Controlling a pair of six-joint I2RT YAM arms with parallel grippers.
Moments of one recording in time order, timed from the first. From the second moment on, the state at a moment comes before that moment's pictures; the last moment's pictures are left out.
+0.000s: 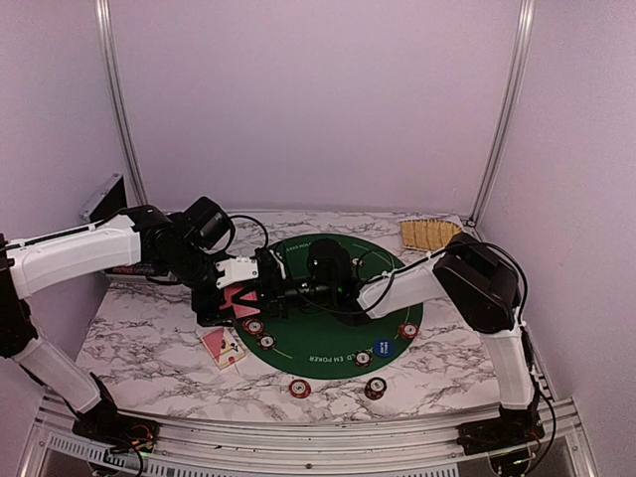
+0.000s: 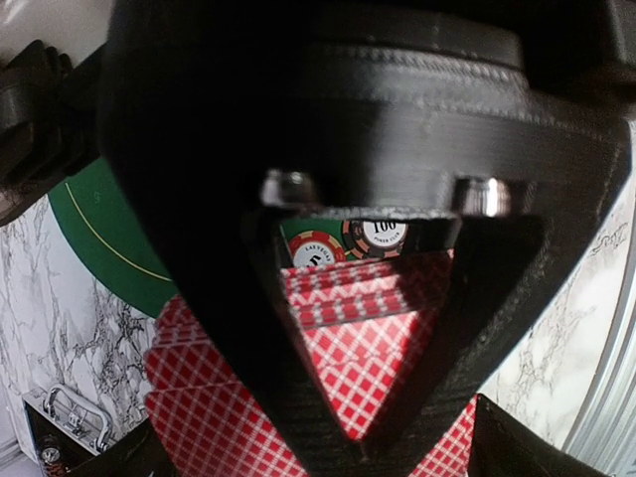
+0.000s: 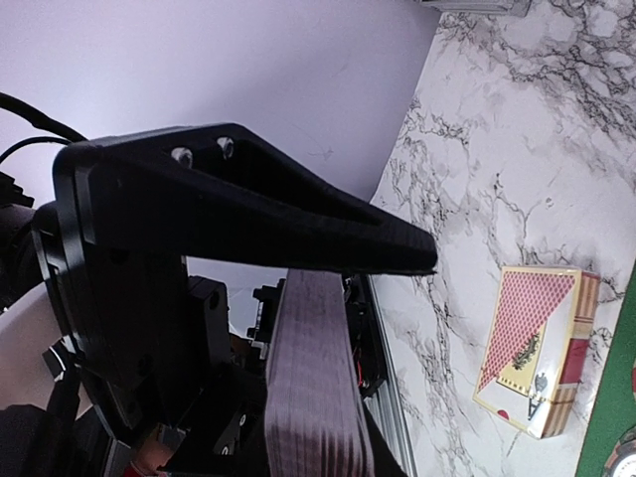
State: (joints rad) left arm -0.74 1.50 1.22 -0.89 0.07 0.65; right arm 0.94 2.22 1.36 0.80 -0.80 1.25
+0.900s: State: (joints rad) left arm -0.73 1.50 1.21 -0.88 0.10 0.64; right arm 0.94 2.22 1.38 0.75 -0.79 1.21
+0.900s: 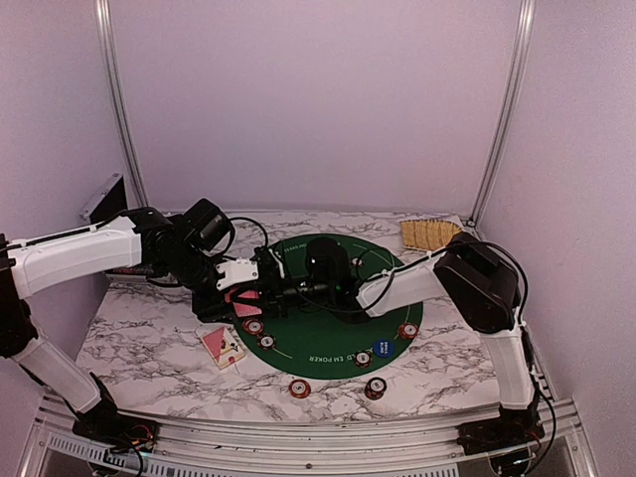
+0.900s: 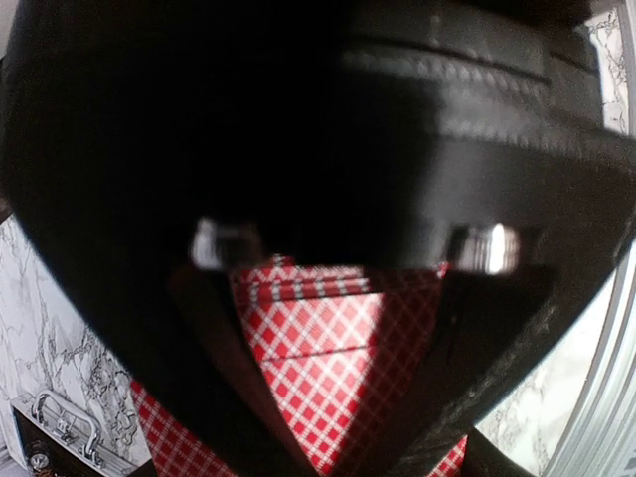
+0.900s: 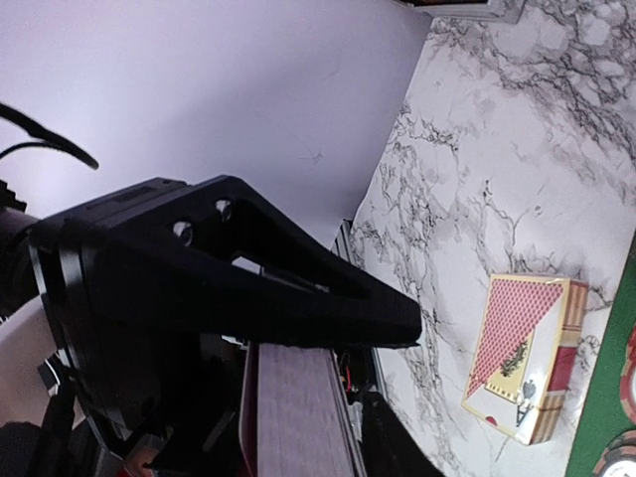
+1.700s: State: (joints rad) left arm -0.74 1.50 1.21 -0.87 0.15 0.61; right arm 0.94 2.20 1.34 0.74 -0.76 1.21
